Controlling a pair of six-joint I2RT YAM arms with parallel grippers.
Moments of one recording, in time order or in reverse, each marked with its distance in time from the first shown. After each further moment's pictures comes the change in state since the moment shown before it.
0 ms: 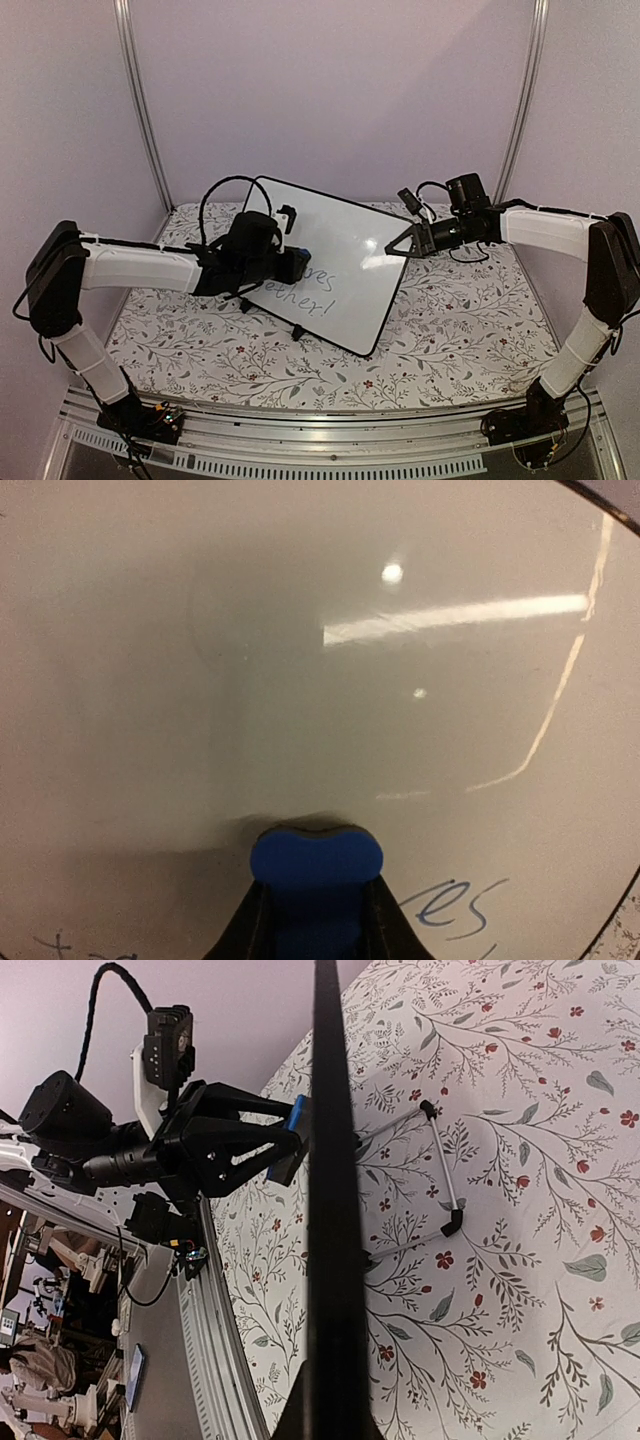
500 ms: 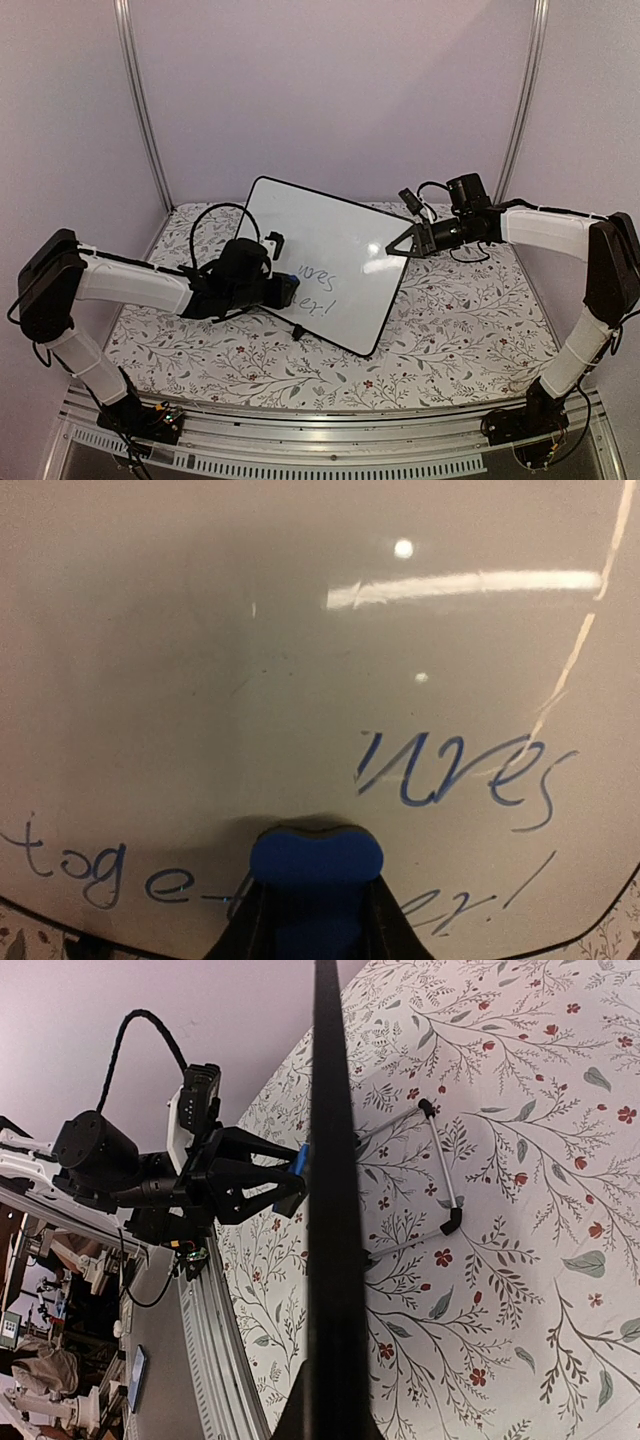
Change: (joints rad) left arm -0.020 -0.054 -0.200 0.067 0.022 -0.079; right arm -0.004 0.000 0.000 -0.004 -0.001 0.004
